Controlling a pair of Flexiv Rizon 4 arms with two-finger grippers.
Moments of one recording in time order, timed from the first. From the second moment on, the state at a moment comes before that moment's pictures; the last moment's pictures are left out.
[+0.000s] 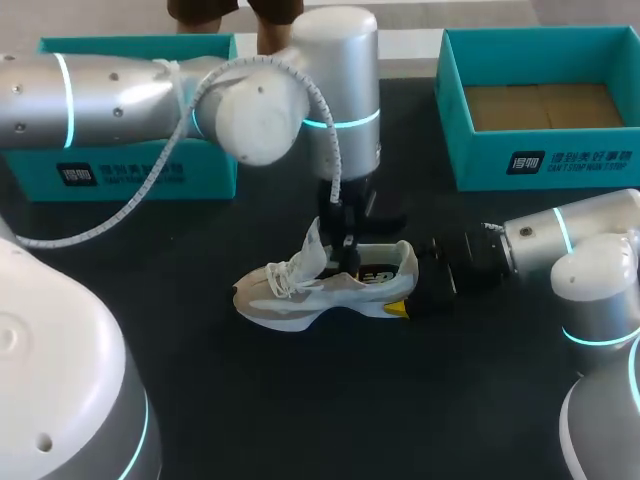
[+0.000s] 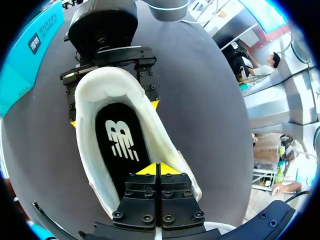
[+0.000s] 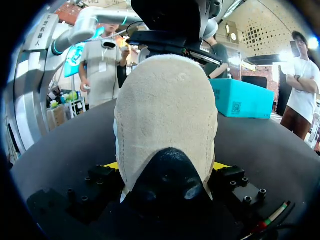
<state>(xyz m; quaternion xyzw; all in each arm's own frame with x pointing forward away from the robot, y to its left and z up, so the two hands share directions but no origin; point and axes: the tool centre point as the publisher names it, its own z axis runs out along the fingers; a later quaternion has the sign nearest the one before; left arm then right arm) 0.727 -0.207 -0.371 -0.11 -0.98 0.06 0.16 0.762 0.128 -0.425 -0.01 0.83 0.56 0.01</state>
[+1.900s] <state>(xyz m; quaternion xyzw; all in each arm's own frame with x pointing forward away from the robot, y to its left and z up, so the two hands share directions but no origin) 0.736 -0.225 -0.387 -0.12 -0.99 0.11 0.06 0.762 0.128 -0.425 -0.01 0.83 0.56 0.01</state>
